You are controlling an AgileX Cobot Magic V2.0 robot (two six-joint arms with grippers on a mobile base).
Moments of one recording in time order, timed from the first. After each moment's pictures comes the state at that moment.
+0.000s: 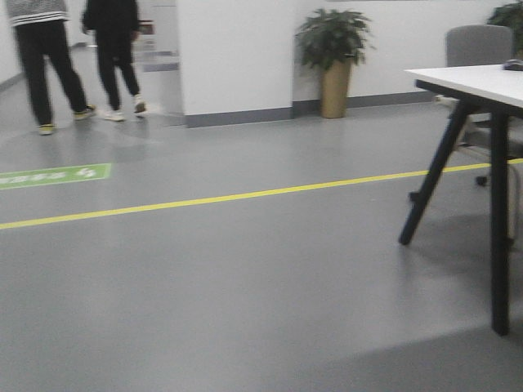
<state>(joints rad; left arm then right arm) -0.10 -0.01 0.03 0.00 0.05 -0.08 0.18 0.07 -0.45 -0.07 0.45 0.10</state>
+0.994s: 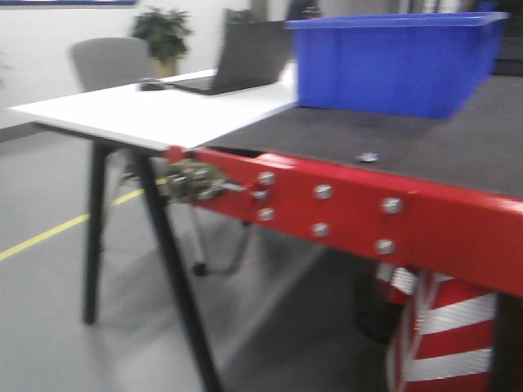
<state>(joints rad) -0.10 -0.01 0.03 0.00 0.05 -0.08 0.18 0.07 -0.45 -0.07 0.45 0.10</state>
